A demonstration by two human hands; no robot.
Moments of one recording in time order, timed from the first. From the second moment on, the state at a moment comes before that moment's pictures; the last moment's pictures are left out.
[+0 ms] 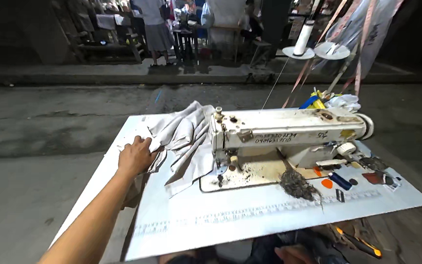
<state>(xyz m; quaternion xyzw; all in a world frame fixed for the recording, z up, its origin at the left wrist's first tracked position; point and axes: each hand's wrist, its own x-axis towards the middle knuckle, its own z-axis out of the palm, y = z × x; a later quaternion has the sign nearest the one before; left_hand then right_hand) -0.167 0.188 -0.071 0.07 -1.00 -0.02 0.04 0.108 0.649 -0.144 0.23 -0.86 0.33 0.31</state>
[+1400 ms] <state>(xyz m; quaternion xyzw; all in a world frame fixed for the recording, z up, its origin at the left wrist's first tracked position) -0.029 0.330 -0.114 -0.30 -0.95 -0.12 0.02 0.071 0.663 -0.094 0.01 -0.89 0.45 -0.01</state>
